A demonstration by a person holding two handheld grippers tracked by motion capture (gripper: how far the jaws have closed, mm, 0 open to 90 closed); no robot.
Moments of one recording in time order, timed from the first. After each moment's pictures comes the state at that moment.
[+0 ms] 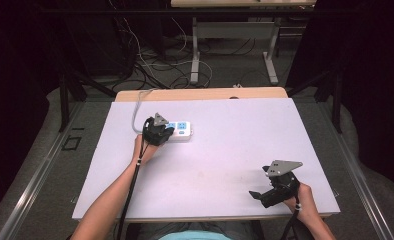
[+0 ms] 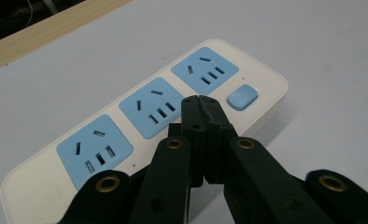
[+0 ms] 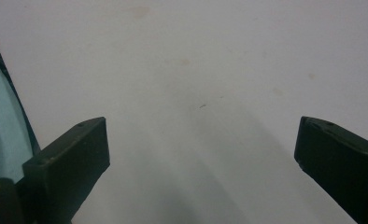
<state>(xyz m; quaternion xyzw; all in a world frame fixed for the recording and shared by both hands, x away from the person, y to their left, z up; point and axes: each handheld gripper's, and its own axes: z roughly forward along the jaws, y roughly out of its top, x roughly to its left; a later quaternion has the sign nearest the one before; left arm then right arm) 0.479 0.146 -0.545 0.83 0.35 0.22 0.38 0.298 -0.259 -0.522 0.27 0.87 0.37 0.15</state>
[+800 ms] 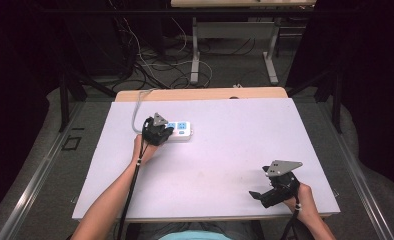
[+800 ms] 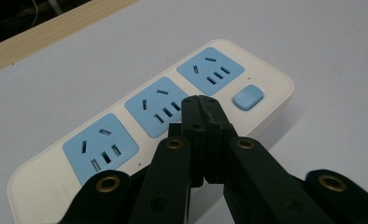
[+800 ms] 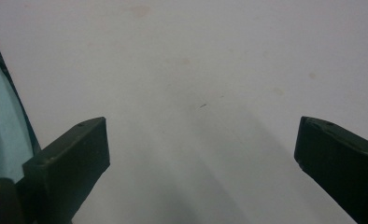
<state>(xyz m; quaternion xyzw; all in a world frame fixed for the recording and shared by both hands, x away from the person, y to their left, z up) 0.480 0.149 -0.546 0.83 0.36 0.22 0.38 0.297 -0.258 -0.523 0.28 0.87 0.38 0.15</state>
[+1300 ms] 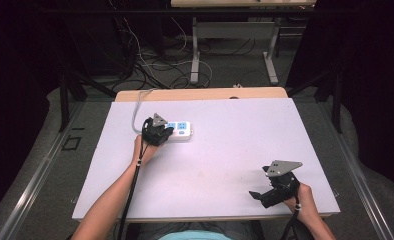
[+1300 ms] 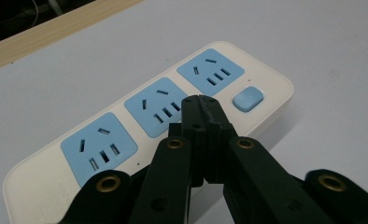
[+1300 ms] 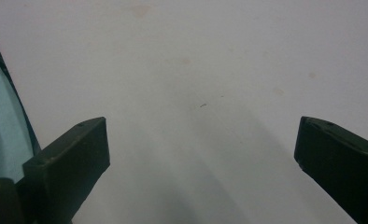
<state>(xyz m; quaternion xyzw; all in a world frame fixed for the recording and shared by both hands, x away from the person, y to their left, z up) 0.480 0.151 -0.548 0.82 0.36 0.22 0.39 0.297 -0.258 -0.523 0.28 0.87 0.38 0.15</state>
